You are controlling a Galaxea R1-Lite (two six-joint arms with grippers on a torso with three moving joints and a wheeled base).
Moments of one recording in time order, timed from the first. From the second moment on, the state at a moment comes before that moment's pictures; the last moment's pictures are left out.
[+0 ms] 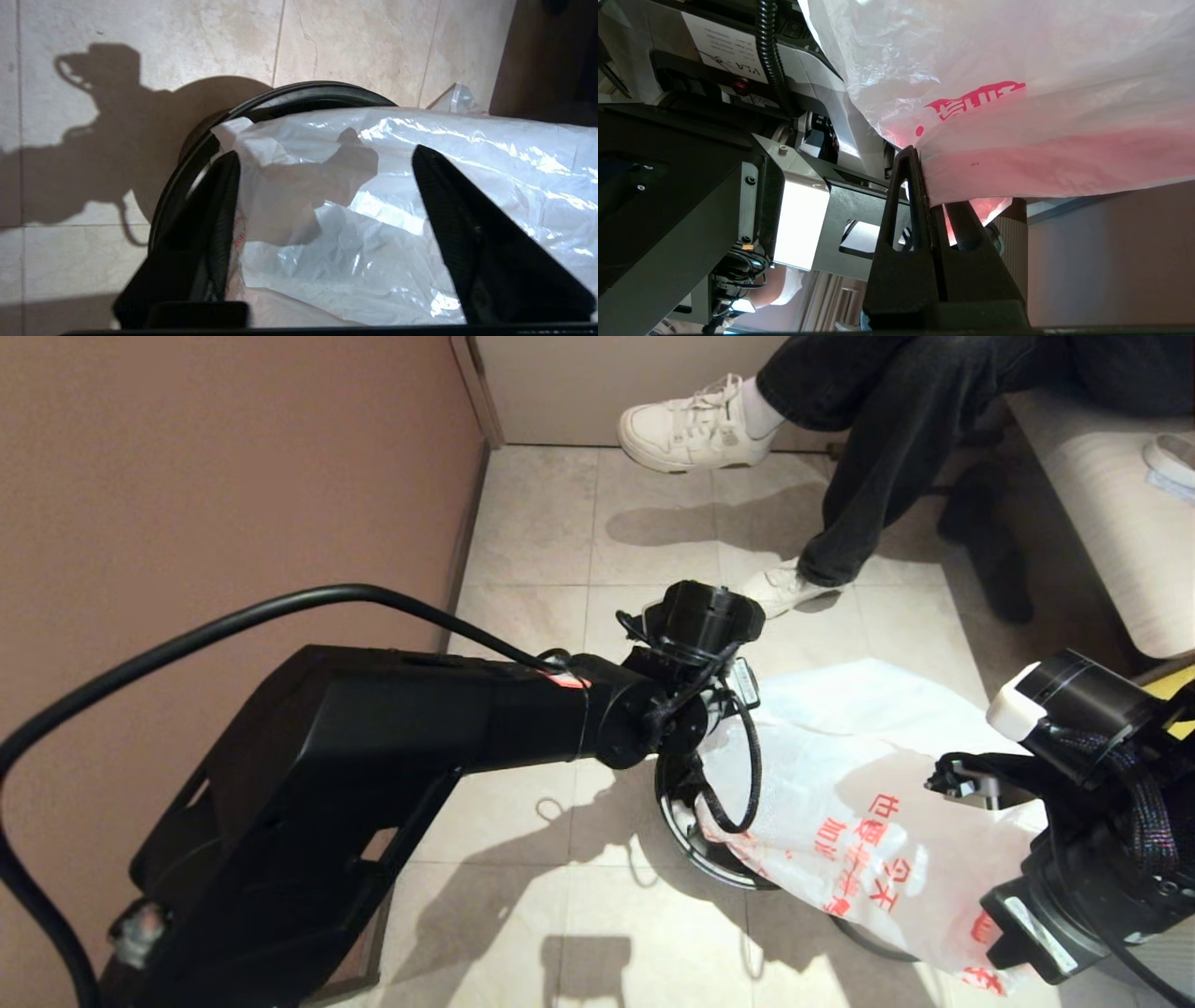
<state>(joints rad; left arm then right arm) -0.81 2.33 -1.94 0.04 0.42 -0.64 0.43 1.59 -1.21 0.97 0.02 0.15</state>
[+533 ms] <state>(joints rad) -0.81 2.32 -1.94 0.04 0.48 -0.64 0.43 1.58 -1.18 0.95 0.02 0.15</state>
